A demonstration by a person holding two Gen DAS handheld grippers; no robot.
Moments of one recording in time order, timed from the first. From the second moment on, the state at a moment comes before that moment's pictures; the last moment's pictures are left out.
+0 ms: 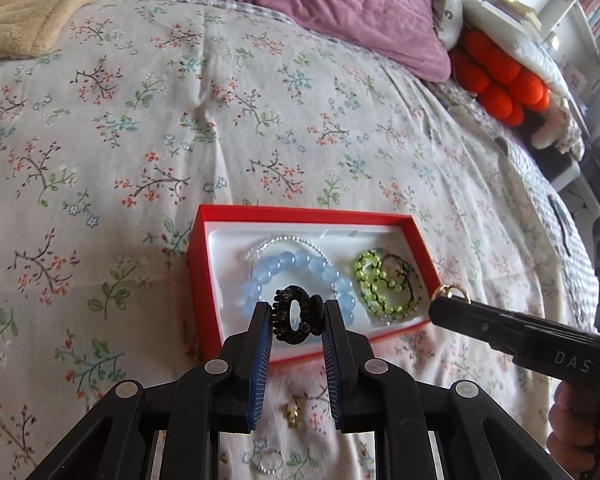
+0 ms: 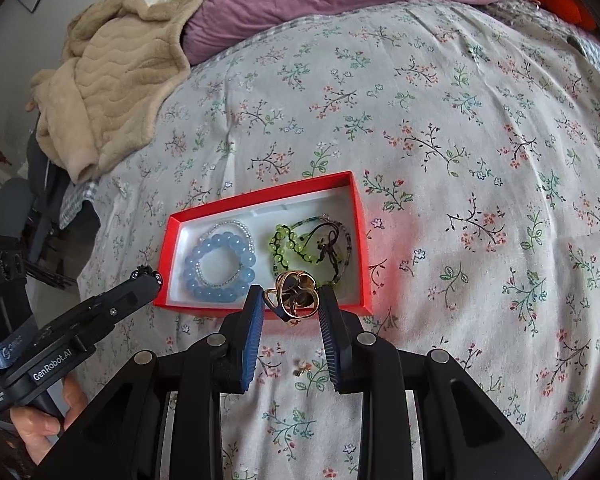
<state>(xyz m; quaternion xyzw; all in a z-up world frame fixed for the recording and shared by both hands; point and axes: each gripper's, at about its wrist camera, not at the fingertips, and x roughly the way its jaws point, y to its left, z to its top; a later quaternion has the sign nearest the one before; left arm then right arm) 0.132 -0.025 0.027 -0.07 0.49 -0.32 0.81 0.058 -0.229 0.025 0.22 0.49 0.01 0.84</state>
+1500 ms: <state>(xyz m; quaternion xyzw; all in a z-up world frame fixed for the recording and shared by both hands) 0.090 -0.014 0.027 0.01 0.48 -0.21 0.85 0.030 -0.242 0.041 0.19 0.48 0.01 0.86</state>
